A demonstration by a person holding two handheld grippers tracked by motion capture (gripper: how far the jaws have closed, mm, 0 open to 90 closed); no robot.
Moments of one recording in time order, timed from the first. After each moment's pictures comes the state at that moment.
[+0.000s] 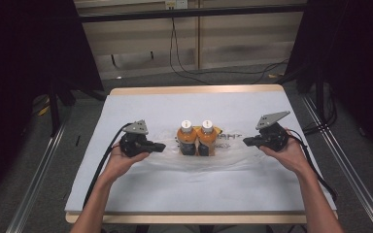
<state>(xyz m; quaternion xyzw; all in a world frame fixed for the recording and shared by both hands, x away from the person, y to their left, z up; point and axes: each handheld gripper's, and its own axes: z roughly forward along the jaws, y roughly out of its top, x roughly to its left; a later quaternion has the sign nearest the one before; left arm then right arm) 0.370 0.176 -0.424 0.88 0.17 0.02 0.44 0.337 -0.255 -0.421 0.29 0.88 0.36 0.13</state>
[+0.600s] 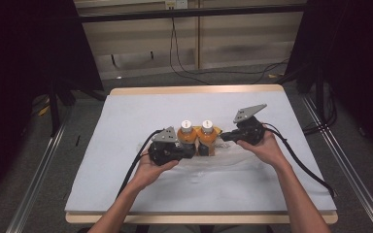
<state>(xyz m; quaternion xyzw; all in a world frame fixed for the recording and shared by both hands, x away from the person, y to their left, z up) 0.343 0.103 -0.432 0.86 0.14 0.00 0.49 0.360 -0.195 -0.413 0.26 0.87 0.40 0.10</state>
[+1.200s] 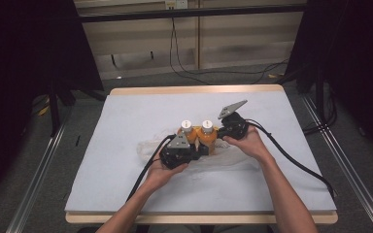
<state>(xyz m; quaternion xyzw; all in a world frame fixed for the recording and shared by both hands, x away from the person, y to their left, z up) 0.344 0.080 -0.456 0.87 0.15 0.06 0.46 0.398 -0.165 -0.438 0.26 0.88 0.39 0.07</state>
